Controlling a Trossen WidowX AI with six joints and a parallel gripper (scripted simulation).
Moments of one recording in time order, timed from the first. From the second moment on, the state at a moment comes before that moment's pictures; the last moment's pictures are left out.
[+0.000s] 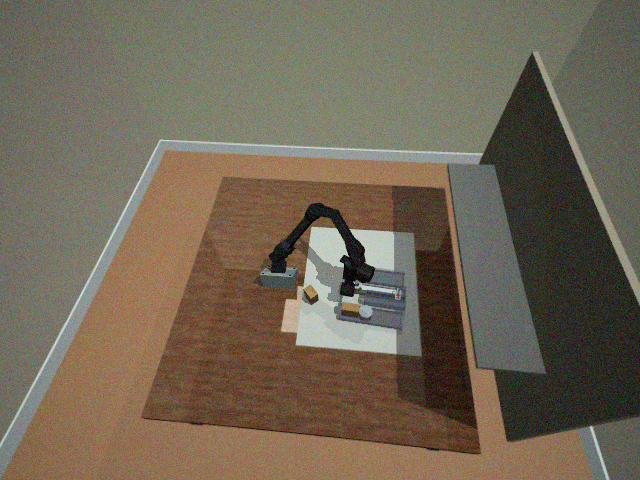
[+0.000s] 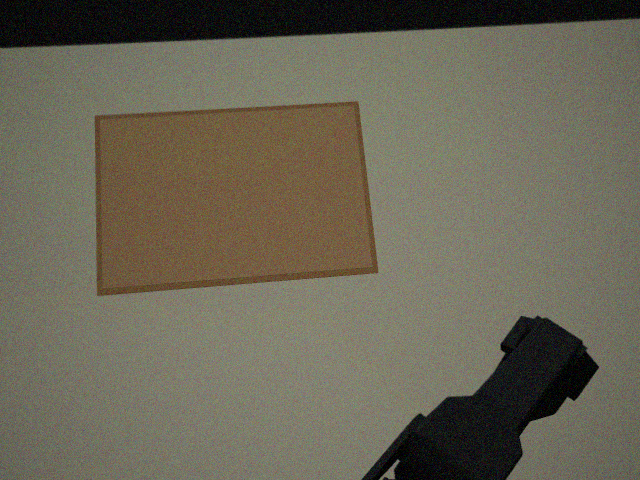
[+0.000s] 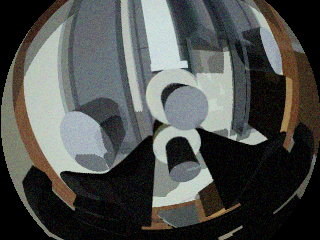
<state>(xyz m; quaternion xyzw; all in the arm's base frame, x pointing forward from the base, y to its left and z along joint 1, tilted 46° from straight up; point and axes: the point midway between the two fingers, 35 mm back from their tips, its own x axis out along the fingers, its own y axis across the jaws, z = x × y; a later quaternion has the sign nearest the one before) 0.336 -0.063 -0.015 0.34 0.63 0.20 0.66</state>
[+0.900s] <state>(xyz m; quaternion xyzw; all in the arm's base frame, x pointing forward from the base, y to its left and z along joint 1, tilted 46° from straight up) 0.332 -0.067 -0.010 0.34 0.64 0.20 0.66</state>
